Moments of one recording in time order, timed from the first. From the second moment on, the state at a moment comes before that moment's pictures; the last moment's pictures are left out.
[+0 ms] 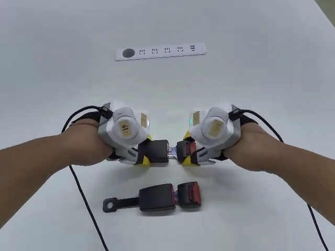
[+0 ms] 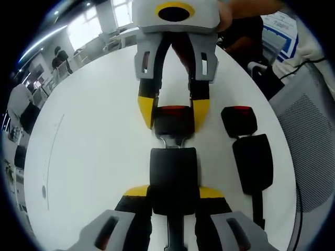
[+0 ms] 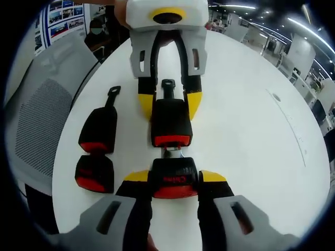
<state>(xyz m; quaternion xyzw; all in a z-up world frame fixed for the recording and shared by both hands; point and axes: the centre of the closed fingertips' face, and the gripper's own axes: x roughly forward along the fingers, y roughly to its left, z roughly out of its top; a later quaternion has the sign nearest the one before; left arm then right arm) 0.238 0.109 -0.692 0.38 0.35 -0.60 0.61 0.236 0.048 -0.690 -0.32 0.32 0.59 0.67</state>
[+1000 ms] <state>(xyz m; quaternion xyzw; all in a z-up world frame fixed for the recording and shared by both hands) 0.237 0.108 -0.691 0.38 0.36 -0.60 0.61 0.235 0.044 -0.691 -0.32 0.32 0.59 0.67</state>
